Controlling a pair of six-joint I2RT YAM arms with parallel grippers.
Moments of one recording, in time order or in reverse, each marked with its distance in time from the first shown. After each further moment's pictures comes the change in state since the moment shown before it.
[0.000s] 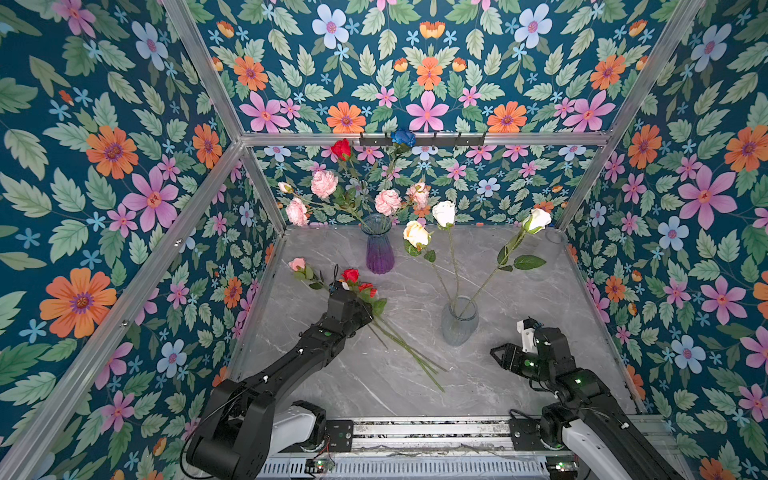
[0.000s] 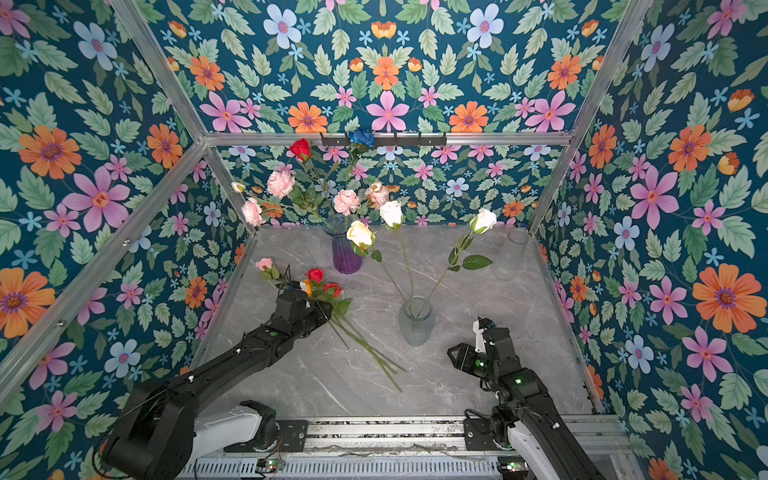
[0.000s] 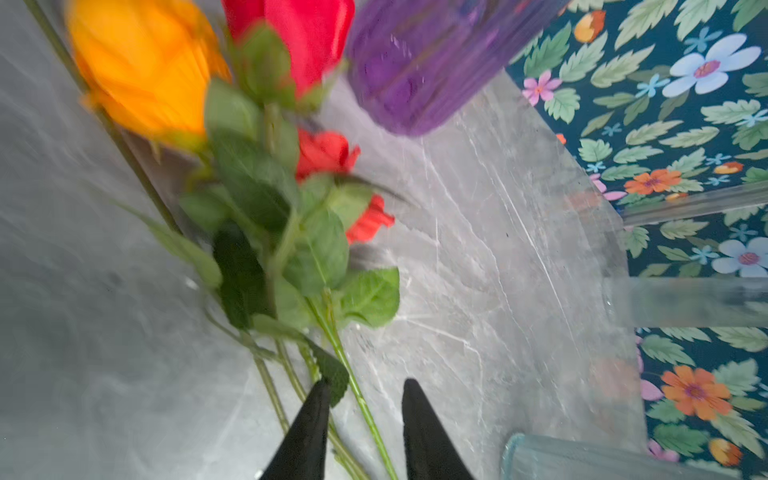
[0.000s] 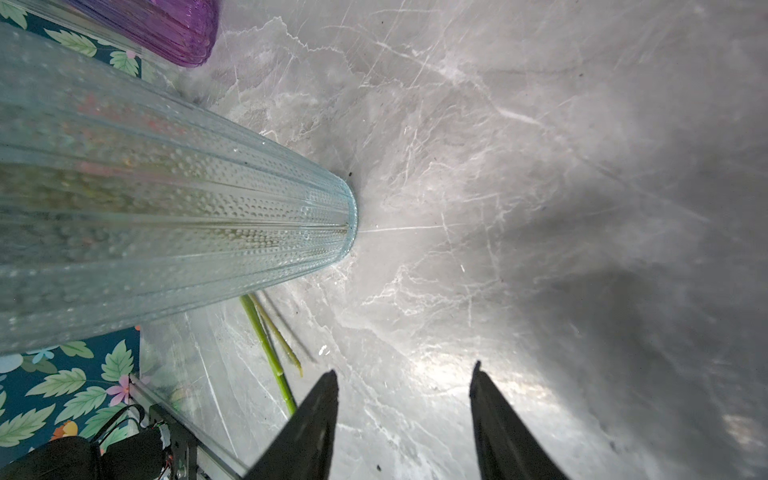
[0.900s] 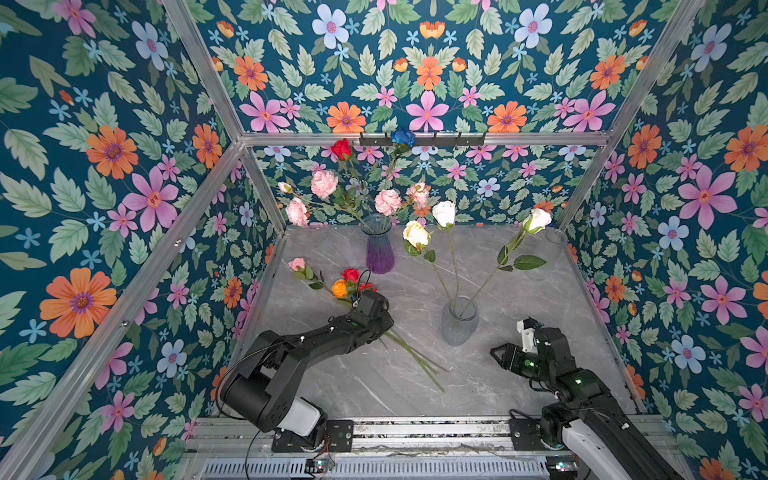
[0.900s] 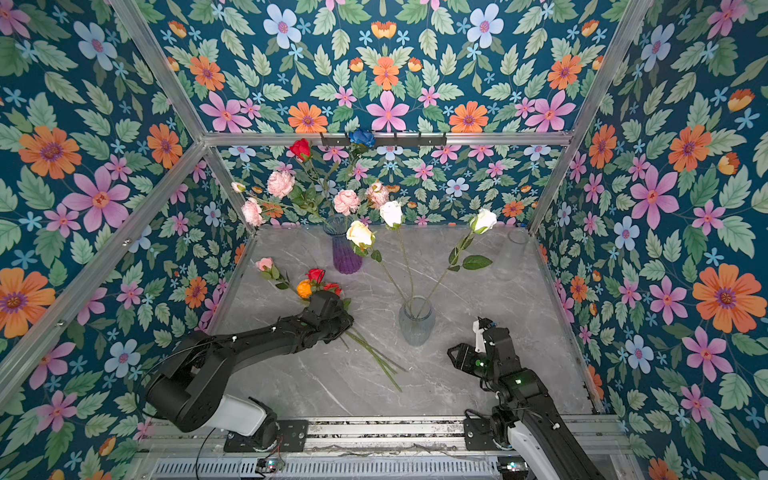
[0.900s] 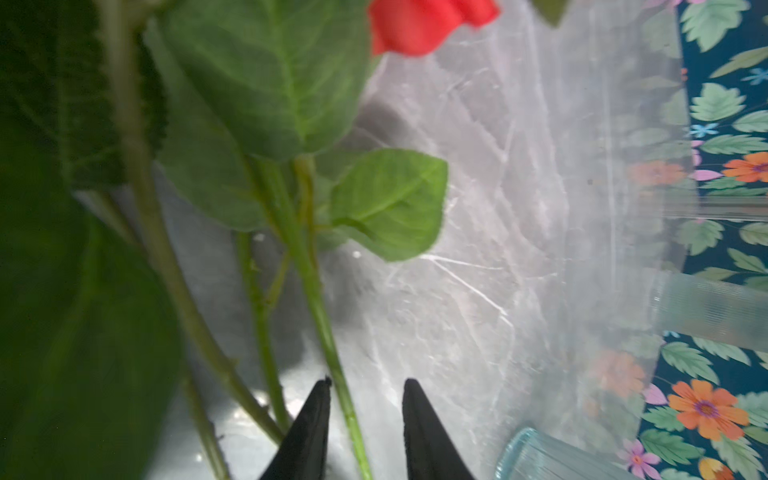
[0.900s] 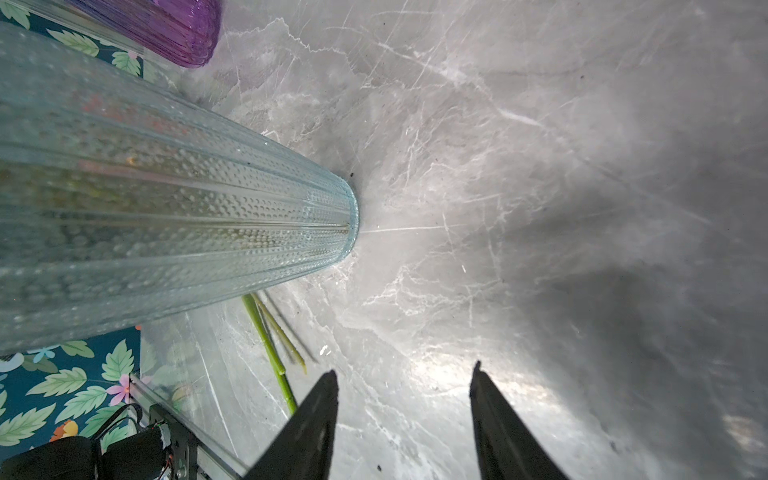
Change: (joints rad) left arm -0.121 0.290 0.125 -0.068 -0.035 -0.243; right arm 0.001 -0.004 0.000 0.000 0.000 0.000
